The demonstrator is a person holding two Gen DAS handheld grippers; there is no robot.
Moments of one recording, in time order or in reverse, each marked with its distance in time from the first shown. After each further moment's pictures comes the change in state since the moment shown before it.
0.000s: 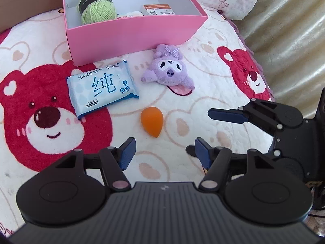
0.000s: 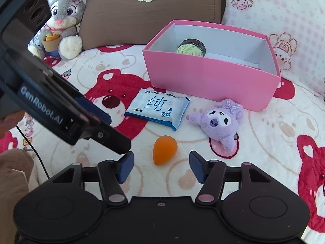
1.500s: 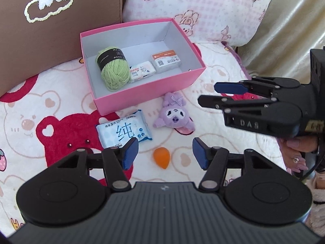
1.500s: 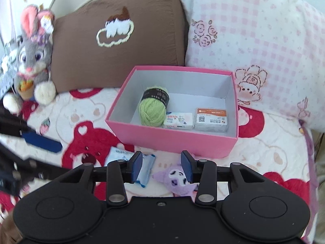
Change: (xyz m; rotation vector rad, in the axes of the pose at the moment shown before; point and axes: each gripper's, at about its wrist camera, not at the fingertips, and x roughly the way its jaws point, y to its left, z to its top) left arm -0.098 -0.034 0.063 0.033 -0.093 0.122; right arm -0.047 -0.057 0.120 0.158 -0.051 -0.072
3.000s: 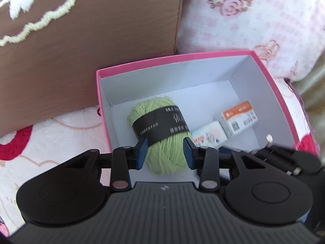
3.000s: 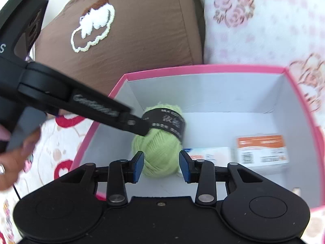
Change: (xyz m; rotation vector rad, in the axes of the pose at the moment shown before) left arm 0.163 0.119 0.135 -0.042 -0.070 0.128; right arm 0.179 0.011 0.029 0.036 -0.083 0.076
